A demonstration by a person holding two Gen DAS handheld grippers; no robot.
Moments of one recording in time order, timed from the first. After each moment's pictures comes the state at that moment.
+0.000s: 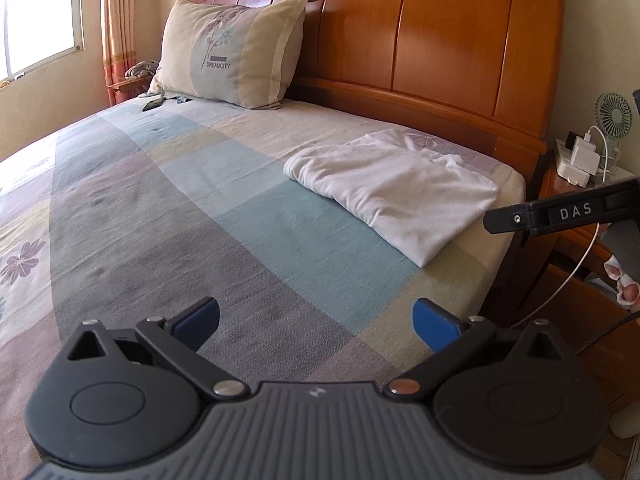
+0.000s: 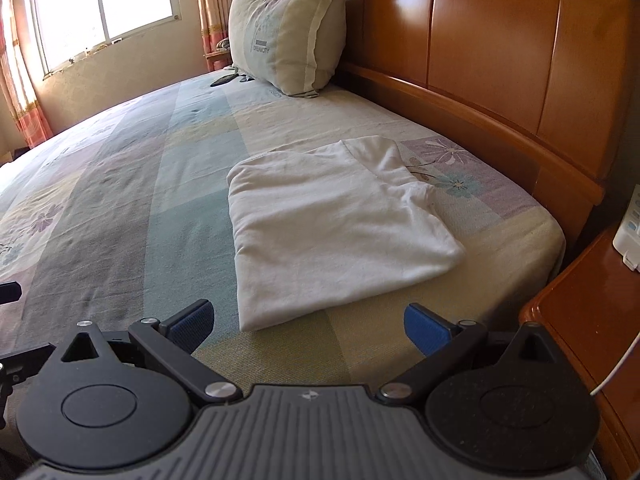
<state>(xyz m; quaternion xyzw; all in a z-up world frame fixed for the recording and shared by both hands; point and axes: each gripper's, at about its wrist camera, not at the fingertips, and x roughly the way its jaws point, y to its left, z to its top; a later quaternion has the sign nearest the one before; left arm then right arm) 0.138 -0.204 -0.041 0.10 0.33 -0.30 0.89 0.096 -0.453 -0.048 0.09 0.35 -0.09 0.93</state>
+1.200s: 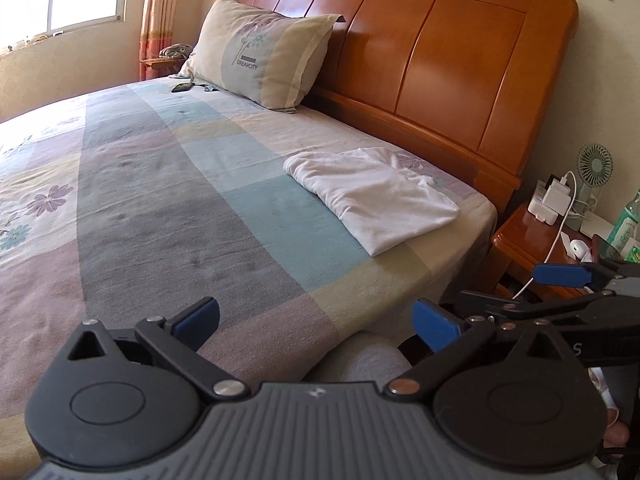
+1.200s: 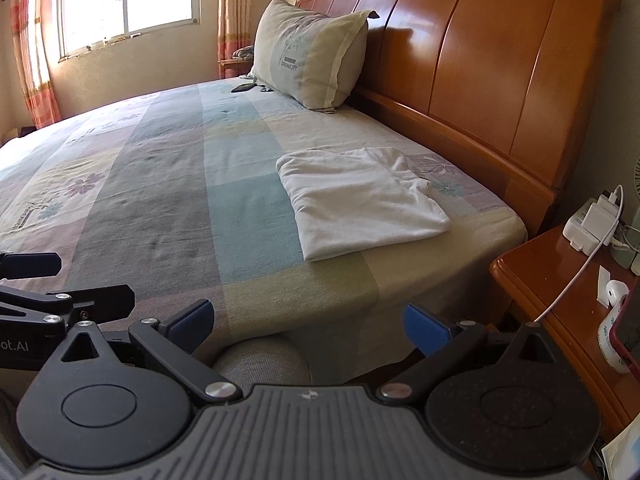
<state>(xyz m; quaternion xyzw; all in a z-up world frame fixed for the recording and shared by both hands) 0.054 -0.176 -0.006 0.03 0.33 -0.27 0.90 -0.013 -0.356 -0.012 0.04 0.33 -0.10 0.94</state>
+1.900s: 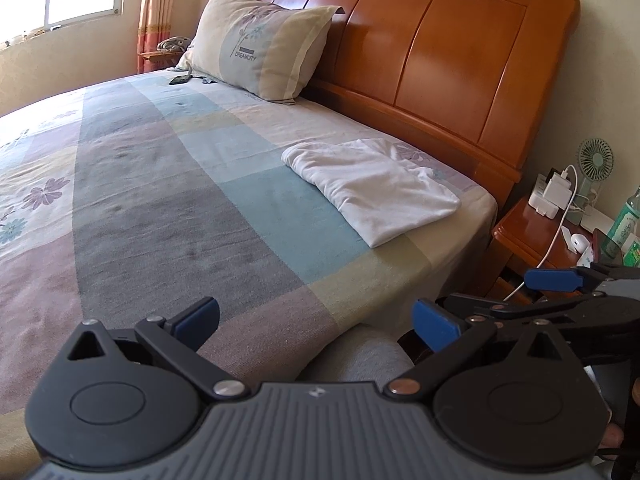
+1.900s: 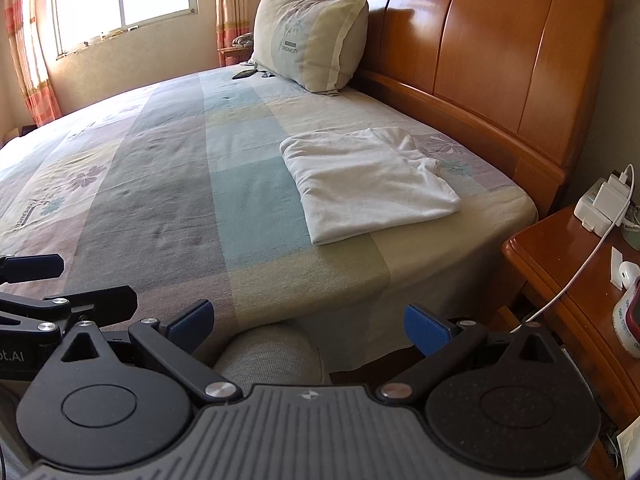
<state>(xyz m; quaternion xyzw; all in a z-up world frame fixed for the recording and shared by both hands) 0.054 -0.179 -0.012 0.03 0.34 -0.27 0.90 -0.004 -0.359 -0.024 0.06 0.35 -0.09 0.93</state>
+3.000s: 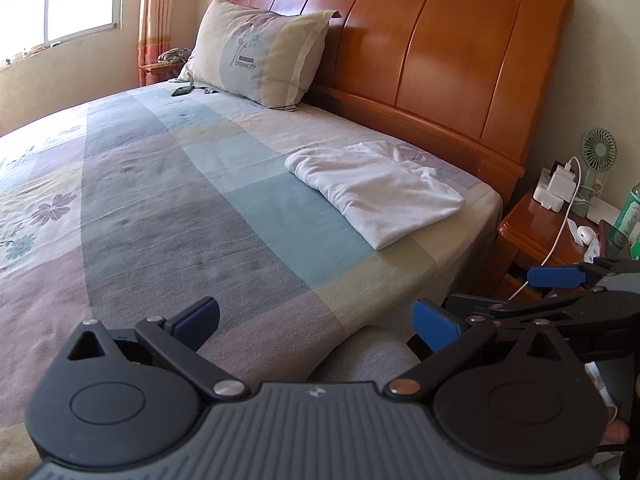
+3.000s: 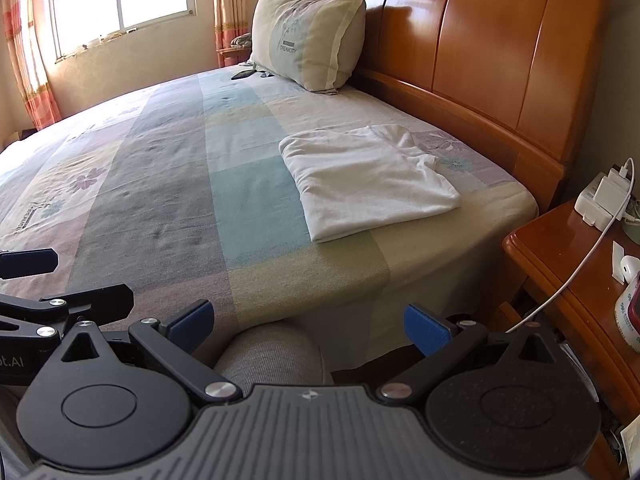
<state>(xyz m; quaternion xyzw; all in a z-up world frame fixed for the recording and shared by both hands) 0.049 -0.183 -0.008 0.05 0.33 -0.26 0.91 -0.006 -0.361 -0.024 0.07 0.35 -0.09 0.93</state>
